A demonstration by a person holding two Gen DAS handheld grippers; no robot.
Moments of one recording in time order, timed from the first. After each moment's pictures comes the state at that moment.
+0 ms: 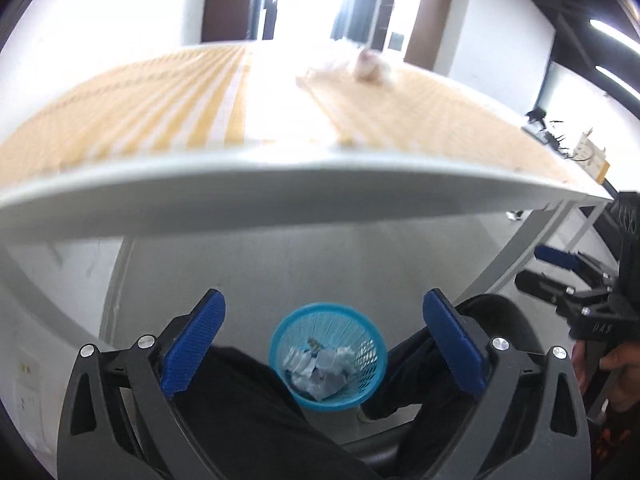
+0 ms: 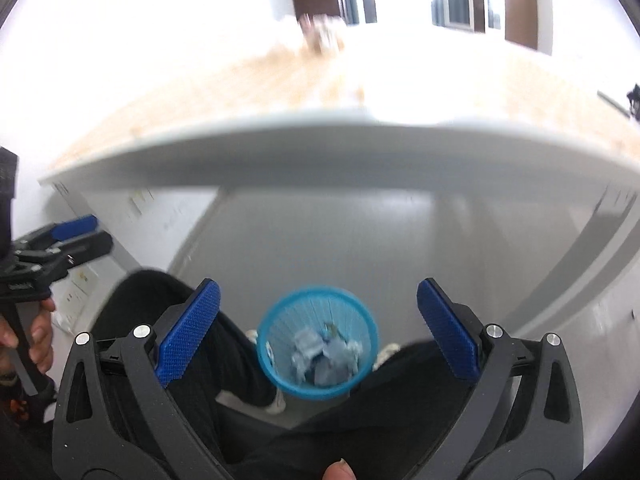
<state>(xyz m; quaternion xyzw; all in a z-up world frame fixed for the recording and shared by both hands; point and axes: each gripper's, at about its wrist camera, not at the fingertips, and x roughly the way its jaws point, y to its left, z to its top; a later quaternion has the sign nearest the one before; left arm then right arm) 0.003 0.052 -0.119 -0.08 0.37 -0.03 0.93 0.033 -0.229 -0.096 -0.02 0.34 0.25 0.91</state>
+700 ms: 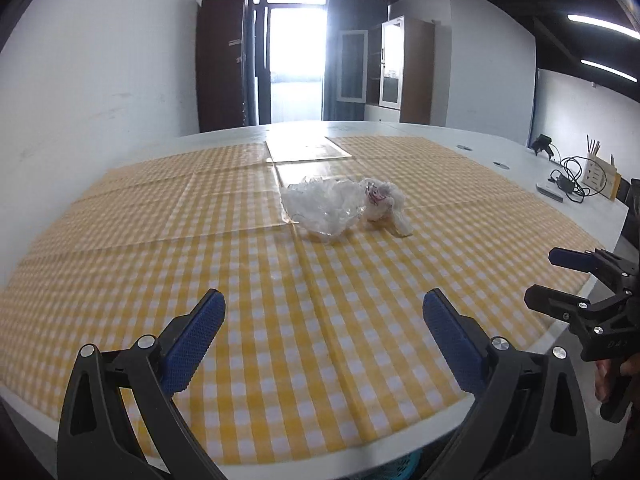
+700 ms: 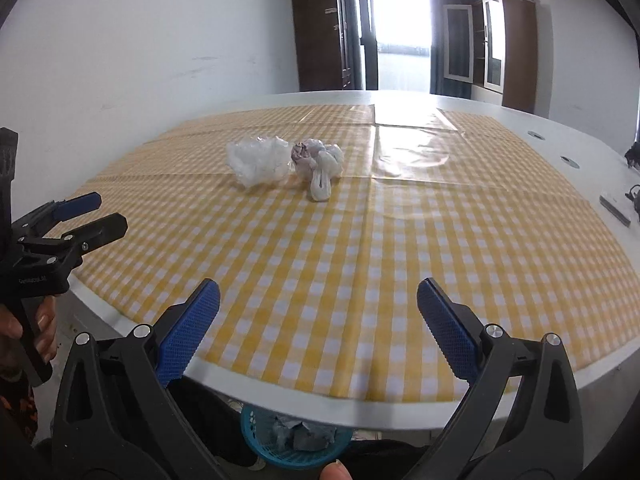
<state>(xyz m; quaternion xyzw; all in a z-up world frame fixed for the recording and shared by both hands) 0.112 0.054 -0.014 -0.01 0.27 -0.01 0.96 0.139 -0.201 0.007 -0.04 0.29 0.24 0.93</state>
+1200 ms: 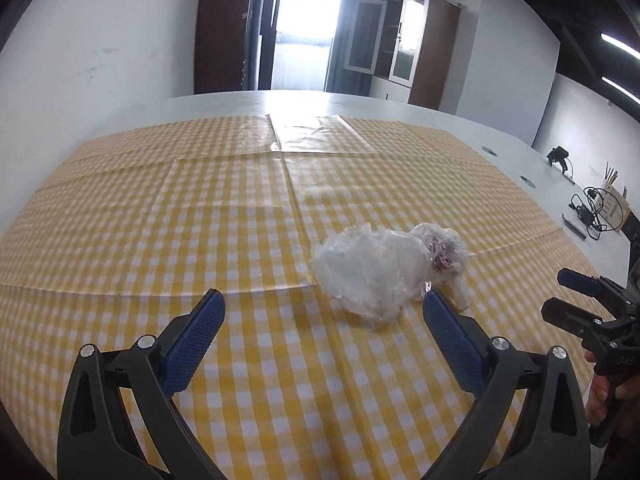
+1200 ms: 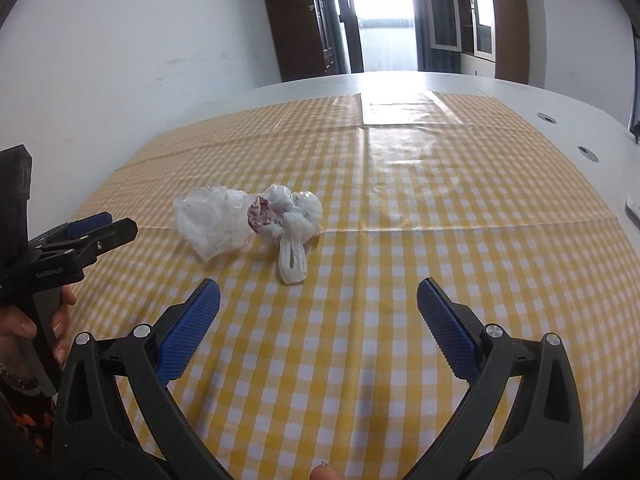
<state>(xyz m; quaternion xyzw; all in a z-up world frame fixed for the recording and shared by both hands) 0.254 0.105 -0.005 -0.06 0.35 -0.02 0.94 0.261 -0.171 0.032 0.00 0.34 0.22 0.91</state>
